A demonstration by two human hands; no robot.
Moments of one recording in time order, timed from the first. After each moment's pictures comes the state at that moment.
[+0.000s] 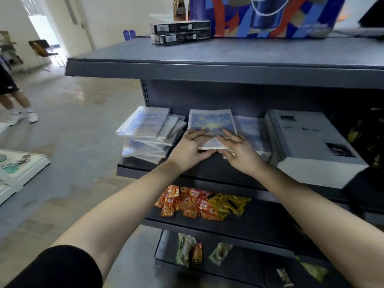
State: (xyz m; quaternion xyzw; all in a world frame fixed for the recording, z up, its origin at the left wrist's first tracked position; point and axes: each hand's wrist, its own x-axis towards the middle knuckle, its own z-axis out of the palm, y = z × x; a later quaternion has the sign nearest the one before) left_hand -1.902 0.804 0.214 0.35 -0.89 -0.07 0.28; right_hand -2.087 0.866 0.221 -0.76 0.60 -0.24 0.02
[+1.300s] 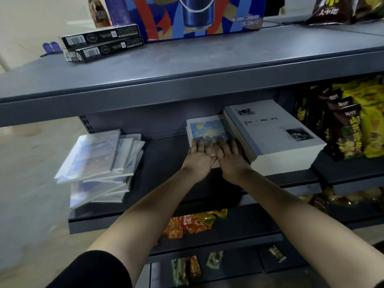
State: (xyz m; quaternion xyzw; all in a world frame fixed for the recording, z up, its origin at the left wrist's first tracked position) left_hand -2.040 0.754 0.165 0.34 -0.94 -0.03 -0.03; right_hand -2.138 0.855 0.180 -0.60 0.80 0.00 0.00
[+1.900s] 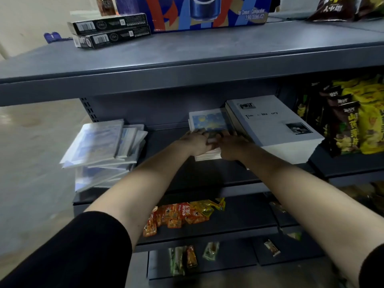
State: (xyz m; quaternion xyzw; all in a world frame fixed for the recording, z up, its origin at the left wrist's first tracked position) left_hand -2.030 0.745 0.221 0.29 -0.95 -0.05 -0.10; right_hand -2.141 0.842 0.219 -0.60 0.79 0.06 0.06
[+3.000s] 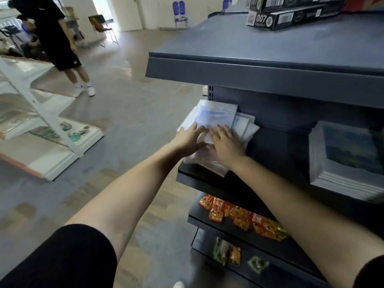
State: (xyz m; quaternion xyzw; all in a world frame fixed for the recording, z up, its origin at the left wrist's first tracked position) left_hand -1.724 0.649 0.192 0.54 -0.84 -0.07 0.08; right_hand -1.880 0.690 0.190 -0.80 0.60 -0.06 0.01
